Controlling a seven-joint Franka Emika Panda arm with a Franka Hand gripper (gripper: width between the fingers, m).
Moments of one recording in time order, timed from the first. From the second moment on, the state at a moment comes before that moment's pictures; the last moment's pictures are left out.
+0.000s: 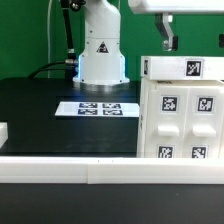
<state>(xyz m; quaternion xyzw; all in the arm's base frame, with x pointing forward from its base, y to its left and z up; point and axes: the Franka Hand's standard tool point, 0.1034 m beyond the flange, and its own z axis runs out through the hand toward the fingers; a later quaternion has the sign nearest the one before) 0.619 0.096 0.182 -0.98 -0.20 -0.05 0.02</state>
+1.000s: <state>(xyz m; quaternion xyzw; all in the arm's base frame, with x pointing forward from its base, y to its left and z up) 0.615 0.095 0.175 -0.79 -0.62 -0.03 -0.05</state>
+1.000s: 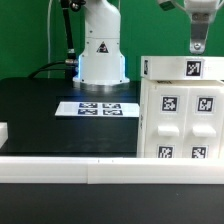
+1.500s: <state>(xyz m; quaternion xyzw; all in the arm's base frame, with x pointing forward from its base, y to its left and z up) 0.613 0.084 0.167 -0.70 -0.71 -0.01 -0.06</state>
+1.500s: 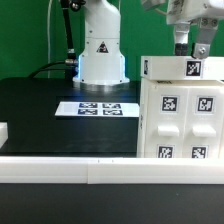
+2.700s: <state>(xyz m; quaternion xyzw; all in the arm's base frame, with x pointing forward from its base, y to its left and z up) 0.611 0.081 0.159 -0.77 -0.64 -0.01 -0.05</state>
